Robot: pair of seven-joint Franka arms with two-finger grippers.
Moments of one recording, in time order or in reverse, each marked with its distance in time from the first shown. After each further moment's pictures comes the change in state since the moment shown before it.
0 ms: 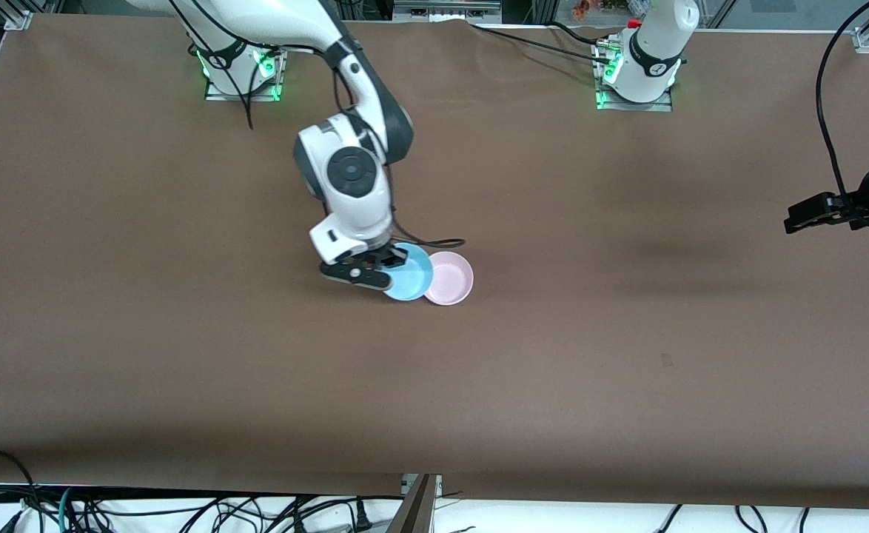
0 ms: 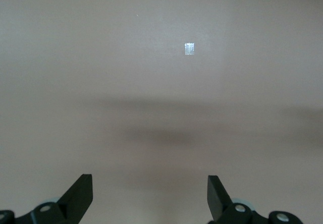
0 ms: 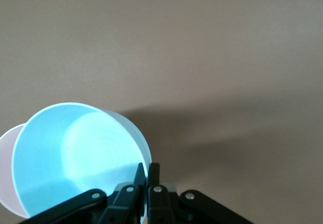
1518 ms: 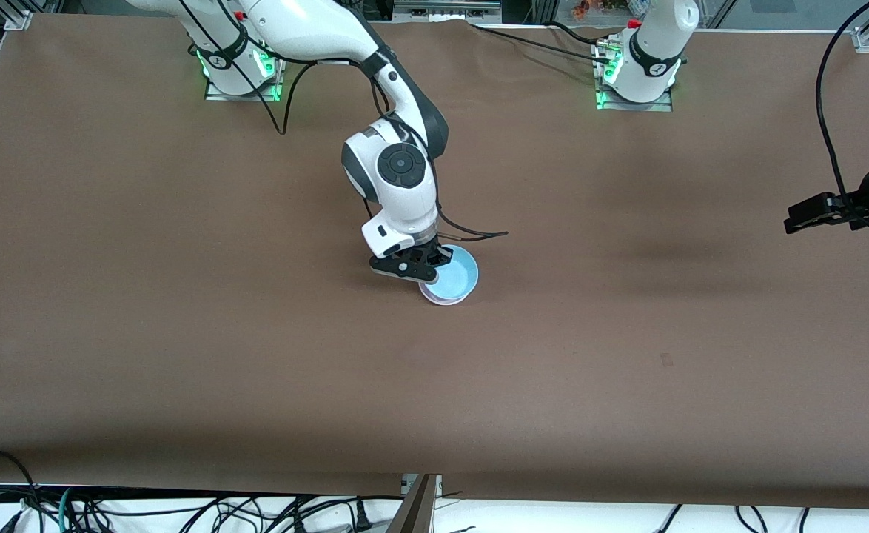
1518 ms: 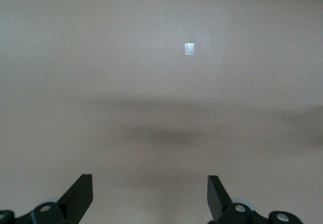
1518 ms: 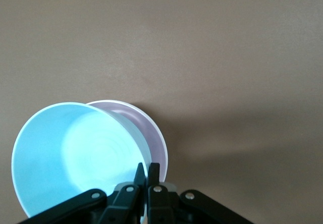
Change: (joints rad) left arm 0.000 0.001 0.000 0.001 0.000 0.000 0.000; right arm 0.002 0.102 0.092 0.069 0.001 0.143 0.115
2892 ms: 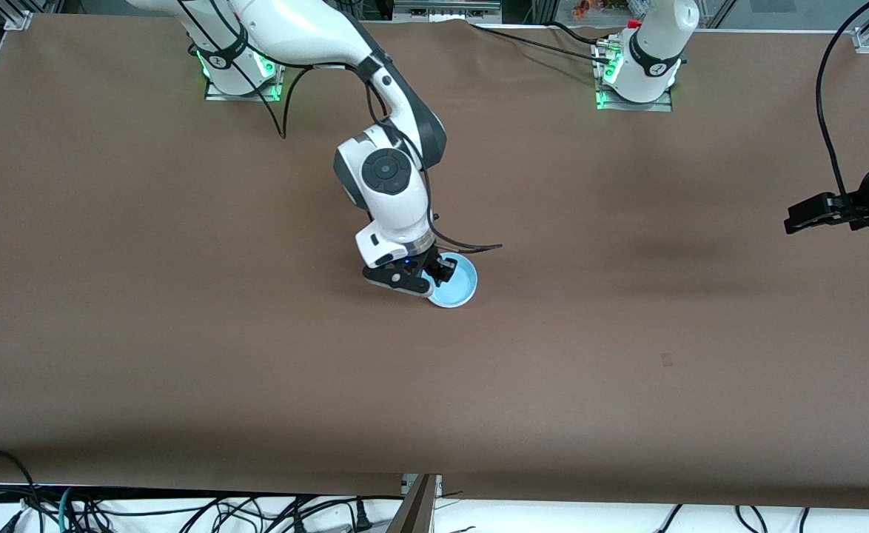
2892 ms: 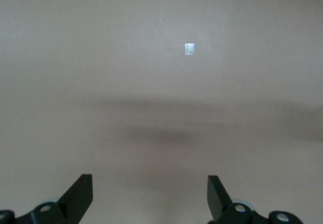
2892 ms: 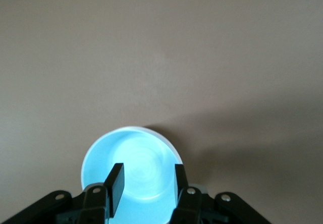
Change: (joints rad) left arm 0.000 0.000 0.000 0.001 0.000 0.000 0.000; right arm -0.052 -0.001 -0.009 0.110 0.069 -0.049 0.000
